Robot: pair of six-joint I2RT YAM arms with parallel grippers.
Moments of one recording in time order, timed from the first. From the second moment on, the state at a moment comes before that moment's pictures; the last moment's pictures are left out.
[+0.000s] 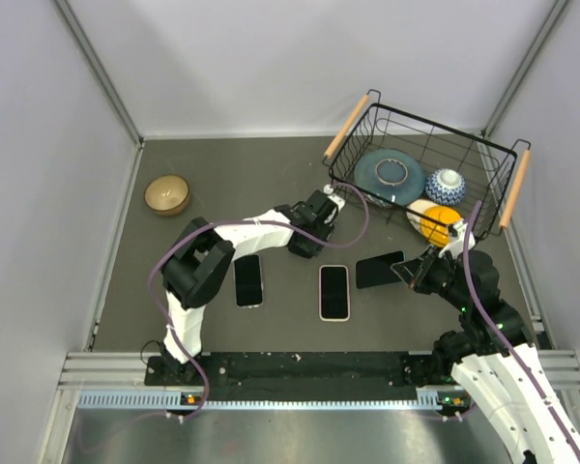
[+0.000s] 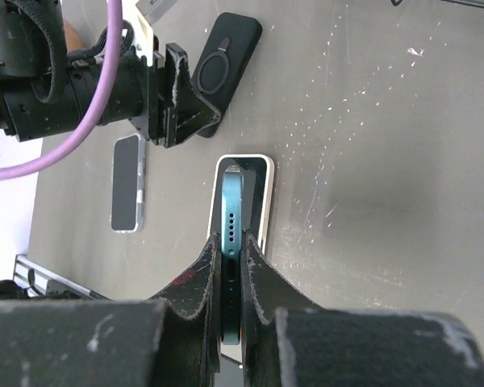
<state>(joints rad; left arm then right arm) -0.78 1.98 1.37 -0.41 -0.17 -0.10 0.32 0.39 0.54 -0.57 -0.17 0.65</state>
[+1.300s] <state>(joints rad) -0.74 2.00 1.42 -0.59 -0.07 -0.03 0.32 0.33 0.52 -0.58 -0.18 0.66</state>
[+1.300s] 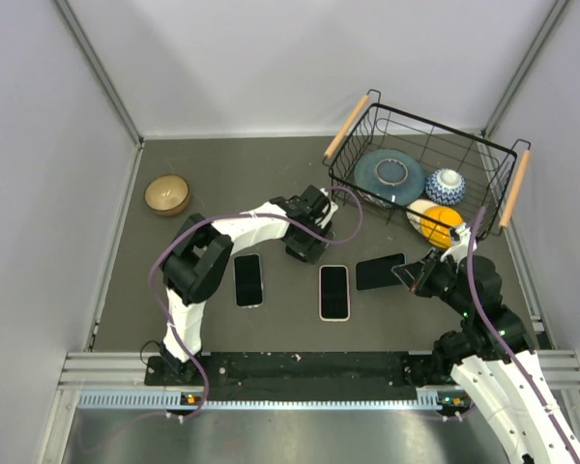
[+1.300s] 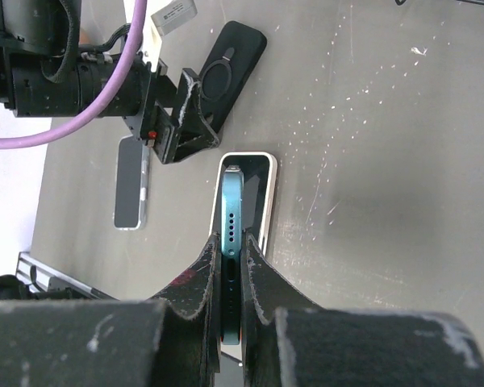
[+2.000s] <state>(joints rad) -0.74 2.01 1.43 -0.59 -0.08 -0.11 0.32 0.32 0.52 -0.59 -0.17 0.66</state>
